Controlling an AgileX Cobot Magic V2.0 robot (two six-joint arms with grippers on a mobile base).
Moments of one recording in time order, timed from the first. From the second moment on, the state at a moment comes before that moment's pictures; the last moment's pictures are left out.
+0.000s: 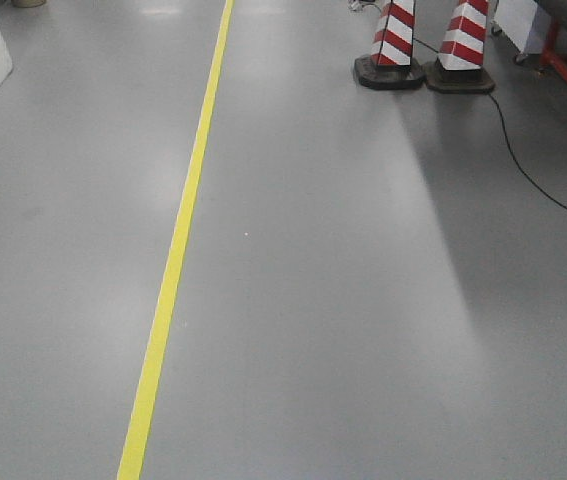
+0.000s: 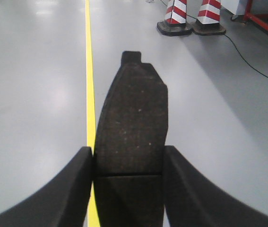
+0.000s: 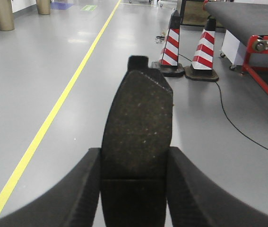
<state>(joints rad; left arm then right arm) -0.02 0.34 -0.39 -0.22 0.51 0.22 0.07 0.21 -0.34 -0.17 0.43 0.08</state>
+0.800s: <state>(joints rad) -0.02 0.34 -0.39 -0.22 0.51 0.22 0.07 0.21 -0.34 -0.17 0.43 0.08</state>
